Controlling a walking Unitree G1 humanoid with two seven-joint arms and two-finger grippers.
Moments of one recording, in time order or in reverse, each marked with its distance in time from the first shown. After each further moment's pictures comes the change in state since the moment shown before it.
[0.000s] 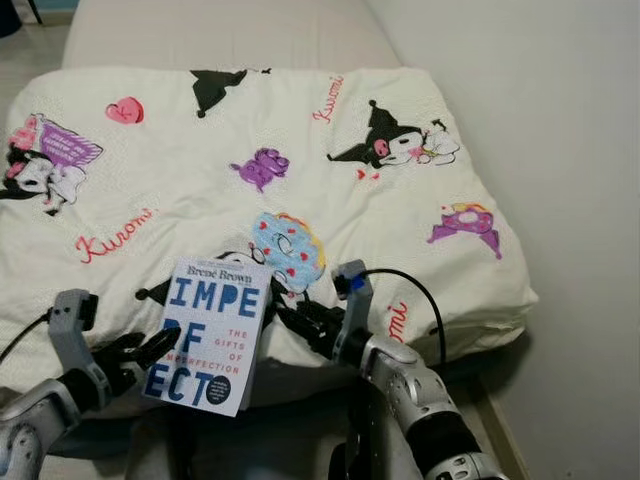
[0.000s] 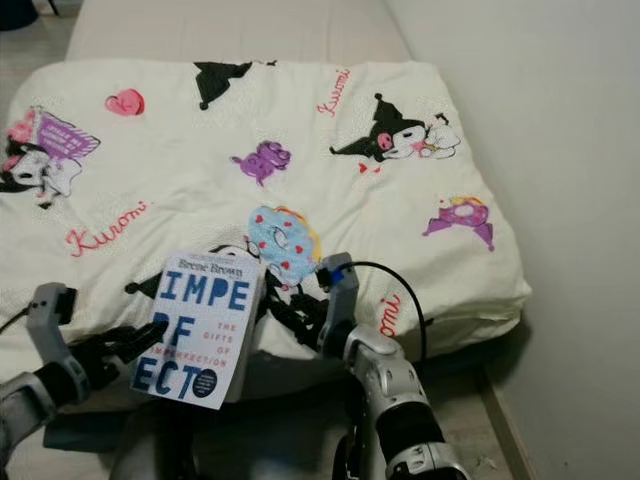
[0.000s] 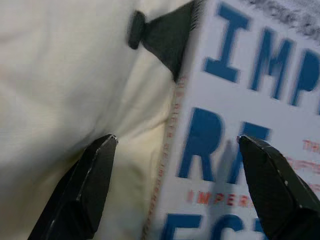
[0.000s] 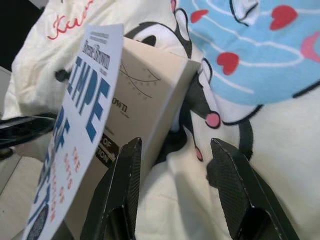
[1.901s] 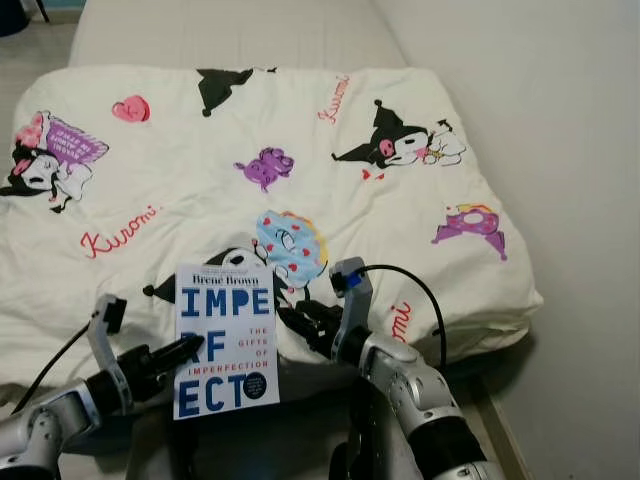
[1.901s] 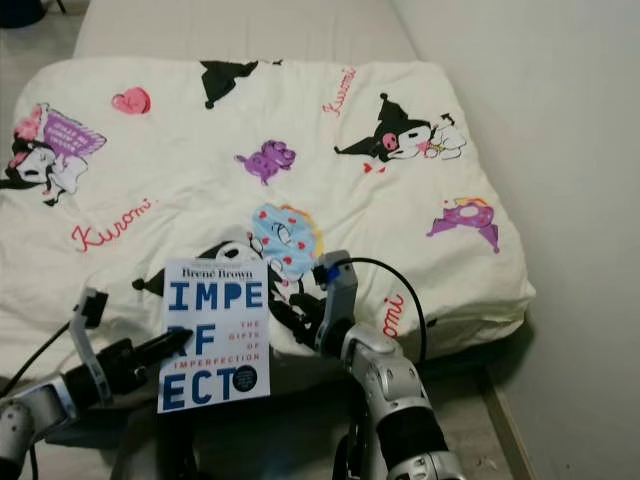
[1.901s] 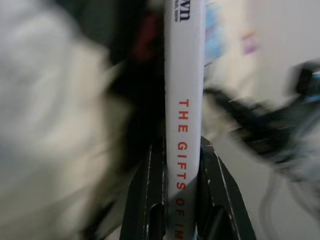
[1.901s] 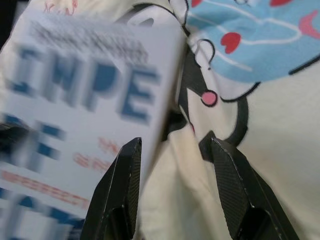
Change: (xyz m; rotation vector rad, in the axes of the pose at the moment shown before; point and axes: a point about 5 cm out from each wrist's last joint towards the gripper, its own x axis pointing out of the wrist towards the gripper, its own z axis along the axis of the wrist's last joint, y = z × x) left arm 0.005 -0.027 0.002 -0.269 0.012 -0.406; right arm -0.005 0.001 0.004 -0.023 0.034 -0.058
